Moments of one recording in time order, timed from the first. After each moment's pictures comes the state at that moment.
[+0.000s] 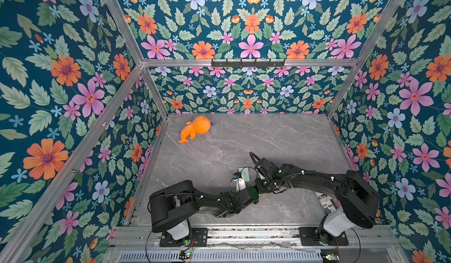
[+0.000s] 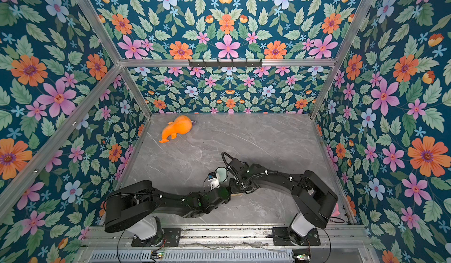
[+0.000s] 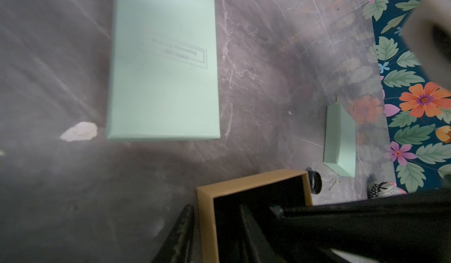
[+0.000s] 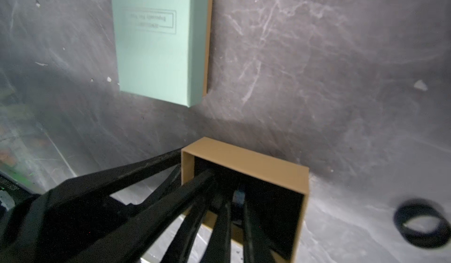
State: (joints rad) left arm -1.25 1.62 0.55 0.25 -0.43 -1.28; right arm 0.87 1.57 0.92 -0.55 -0.13 0.69
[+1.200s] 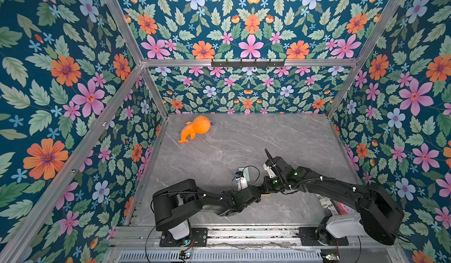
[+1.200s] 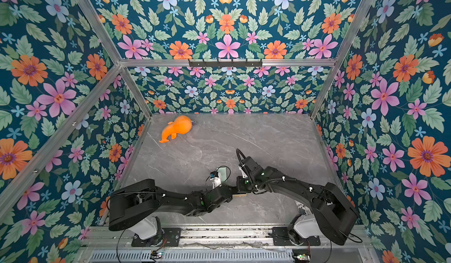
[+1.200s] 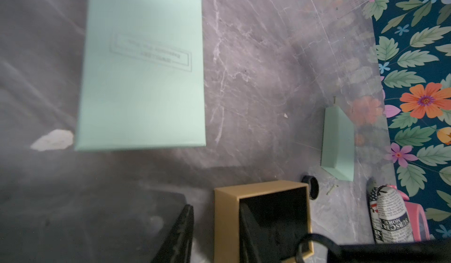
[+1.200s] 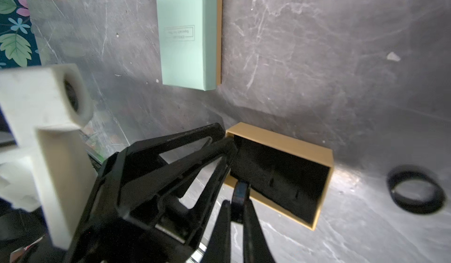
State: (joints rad) left arm -1.25 1.63 0.59 0.21 -0.42 -1.27; right arm 0.76 1.38 0.76 -0.45 -0.30 0.74
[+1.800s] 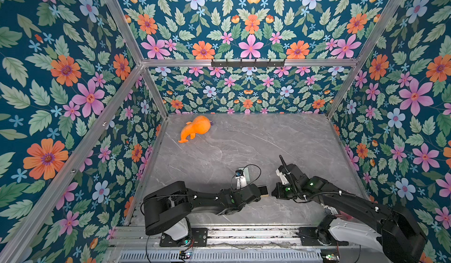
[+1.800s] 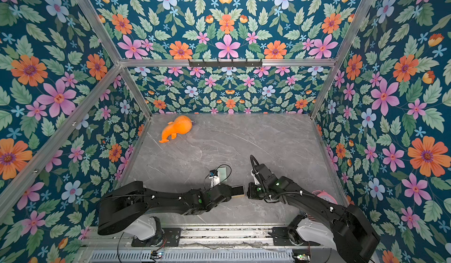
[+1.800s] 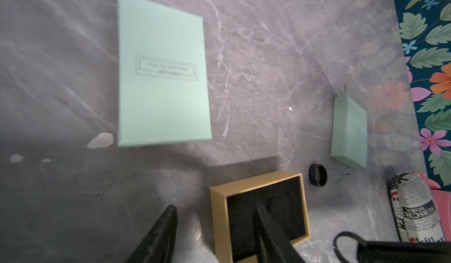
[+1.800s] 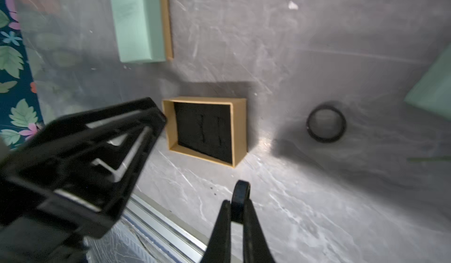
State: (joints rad) left arm -1.25 1.54 0.64 0.04 -0.44 -1.18; right arm 0.70 1.11 0.54 -0.50 -0.28 0.74
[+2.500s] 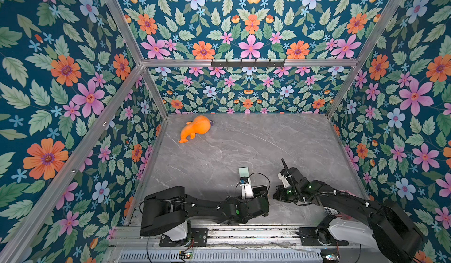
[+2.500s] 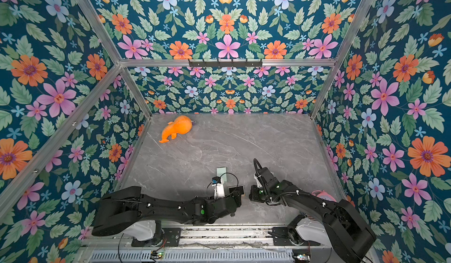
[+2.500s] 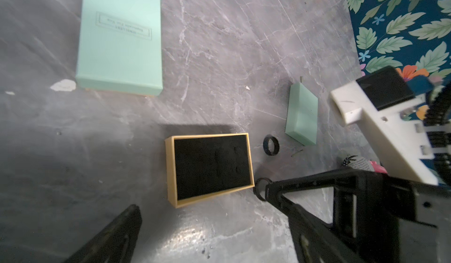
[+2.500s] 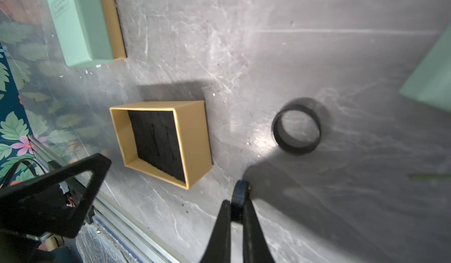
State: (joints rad) left arm -1.45 1.55 0.70 -0.04 -0.59 -1.40; right arm 0.64 1.17 0.44 -0.36 -0.29 0.74
